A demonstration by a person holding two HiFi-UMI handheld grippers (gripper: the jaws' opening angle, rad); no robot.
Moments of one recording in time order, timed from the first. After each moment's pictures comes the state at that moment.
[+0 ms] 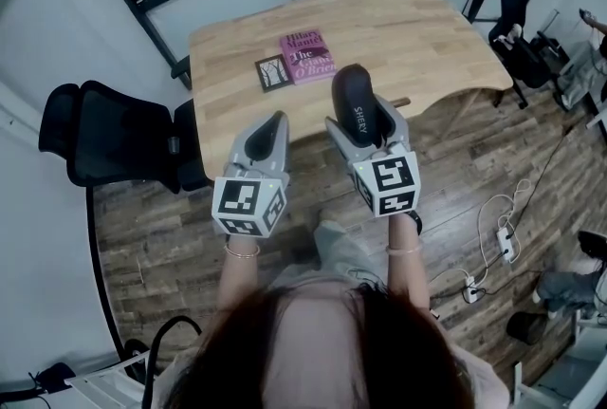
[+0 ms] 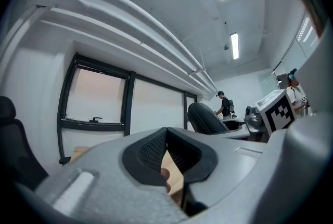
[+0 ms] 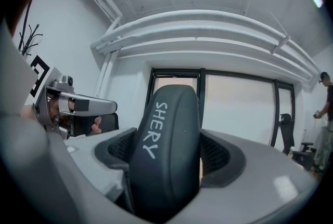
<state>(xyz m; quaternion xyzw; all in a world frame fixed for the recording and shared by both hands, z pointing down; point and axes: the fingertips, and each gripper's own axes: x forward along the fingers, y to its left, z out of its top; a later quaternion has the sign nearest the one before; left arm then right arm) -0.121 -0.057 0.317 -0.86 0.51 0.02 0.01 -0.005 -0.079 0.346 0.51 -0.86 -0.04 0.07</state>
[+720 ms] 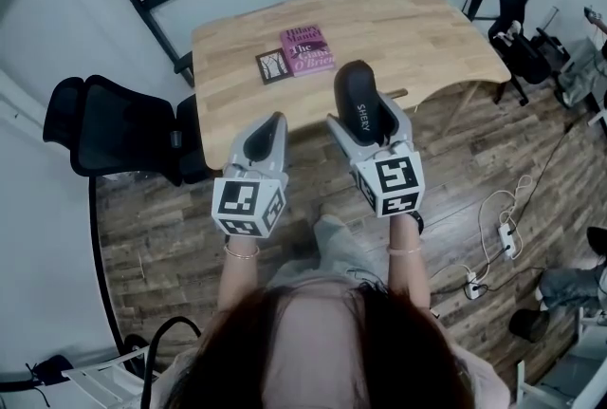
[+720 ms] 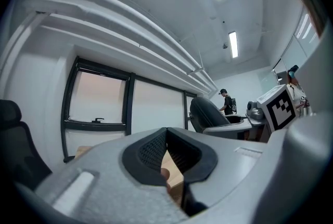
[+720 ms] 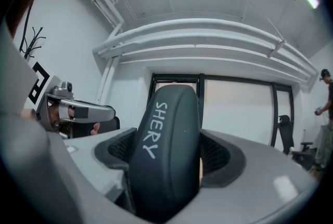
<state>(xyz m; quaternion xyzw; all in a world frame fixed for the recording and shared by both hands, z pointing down) -0.115 -0.015 0.320 -0.86 0.52 0.01 0.02 0.008 -0.036 0.336 0.51 -0.86 -0.05 0.04</state>
